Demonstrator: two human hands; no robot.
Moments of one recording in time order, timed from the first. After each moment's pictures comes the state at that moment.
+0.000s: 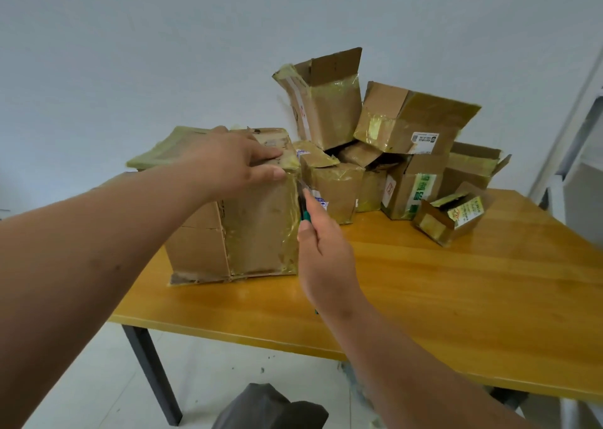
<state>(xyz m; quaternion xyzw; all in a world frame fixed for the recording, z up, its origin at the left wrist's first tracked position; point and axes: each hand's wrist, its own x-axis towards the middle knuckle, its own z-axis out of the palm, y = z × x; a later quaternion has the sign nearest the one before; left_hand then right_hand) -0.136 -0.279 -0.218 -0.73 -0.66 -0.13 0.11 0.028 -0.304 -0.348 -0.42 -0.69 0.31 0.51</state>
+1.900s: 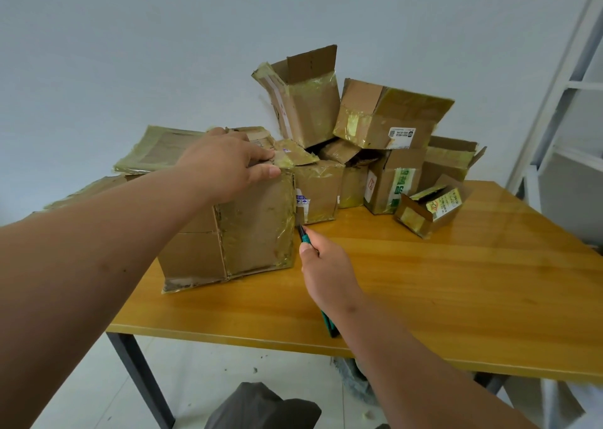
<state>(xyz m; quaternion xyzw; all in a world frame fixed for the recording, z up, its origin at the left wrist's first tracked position) -0.109 -0.271 -0.223 -0.73 -0.66 -0.11 0.16 0.060 -0.291 -0.362 -0.53 -0.68 0.34 0.38</state>
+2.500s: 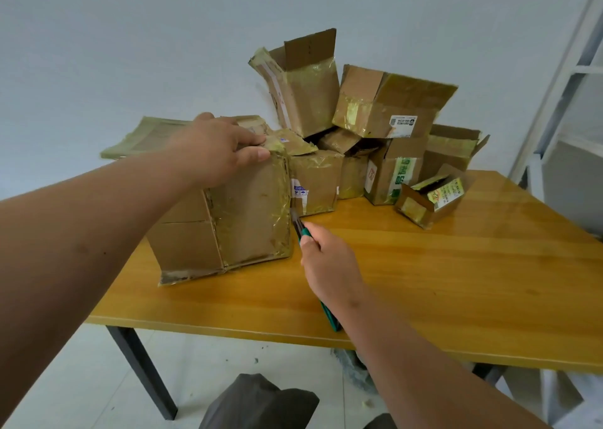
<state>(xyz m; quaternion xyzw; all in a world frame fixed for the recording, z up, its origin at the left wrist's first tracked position) -0.122 -0.262 -0.223 -0.73 -0.65 -0.15 0.13 0.066 -0.290 -0.369 -0.54 -0.69 0.31 0.37</state>
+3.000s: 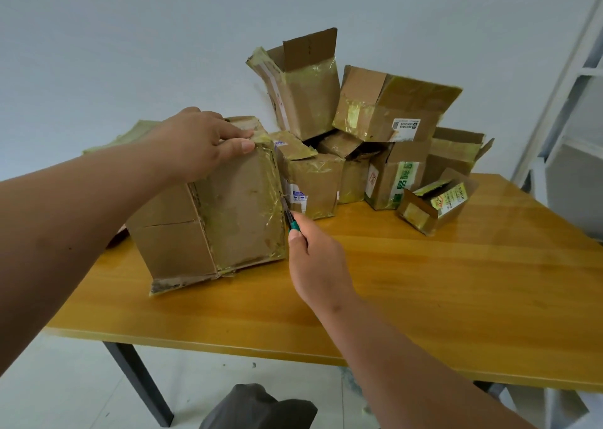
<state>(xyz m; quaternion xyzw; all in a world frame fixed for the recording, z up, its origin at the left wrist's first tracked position) -0.145 -0.246 -0.213 -0.75 -0.62 -0.19 0.12 0.049 -0.284 -0.356 -0.51 -0.72 0.24 0.41</state>
